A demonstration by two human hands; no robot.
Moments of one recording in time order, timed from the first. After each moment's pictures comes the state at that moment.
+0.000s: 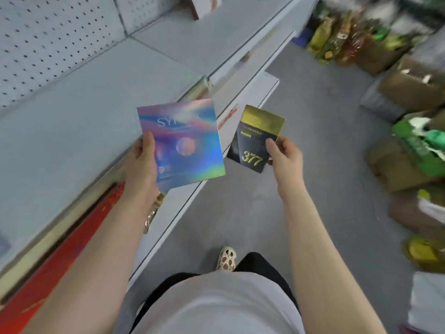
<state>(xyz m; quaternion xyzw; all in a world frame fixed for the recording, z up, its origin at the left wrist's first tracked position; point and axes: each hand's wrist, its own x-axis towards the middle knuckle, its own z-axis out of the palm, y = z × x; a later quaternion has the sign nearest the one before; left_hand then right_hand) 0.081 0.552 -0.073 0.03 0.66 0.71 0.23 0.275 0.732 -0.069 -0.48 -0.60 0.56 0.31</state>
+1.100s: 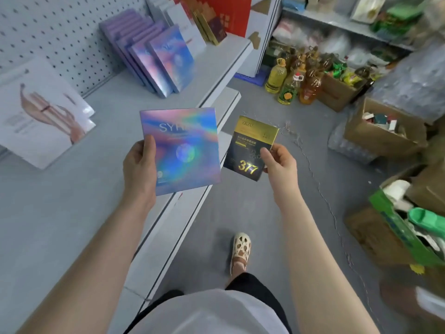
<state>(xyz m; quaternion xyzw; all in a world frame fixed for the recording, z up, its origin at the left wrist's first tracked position) -0.077 1.227 -0.048 0.11 0.69 0.69 0.21 0.133 1.379 -0.054 -0.50 -0.59 0.53 0.35</state>
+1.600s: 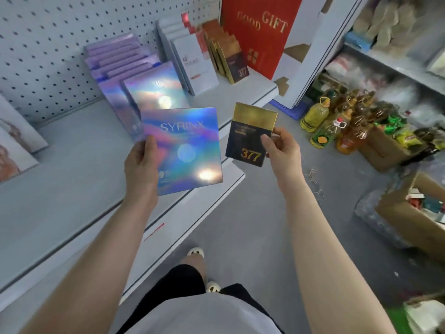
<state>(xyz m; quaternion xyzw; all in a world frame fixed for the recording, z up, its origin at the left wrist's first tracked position) -0.117 1.478 -0.050 0.01 0.70 0.71 0.10 0.019 1.706 -0.031 -0.37 -0.69 0.56 0.27</state>
